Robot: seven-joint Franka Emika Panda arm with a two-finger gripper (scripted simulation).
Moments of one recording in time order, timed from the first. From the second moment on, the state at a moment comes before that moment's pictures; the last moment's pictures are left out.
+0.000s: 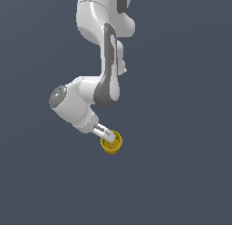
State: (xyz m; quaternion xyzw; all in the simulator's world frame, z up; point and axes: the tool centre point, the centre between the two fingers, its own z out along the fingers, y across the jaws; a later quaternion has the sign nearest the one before) arm 0.049 -0.070 0.097 -0.94 0.29 0.07 0.16
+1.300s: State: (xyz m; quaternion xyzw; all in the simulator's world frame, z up) arm 0.044 -0.059 0.081 -0.94 0.29 0.08 0.16
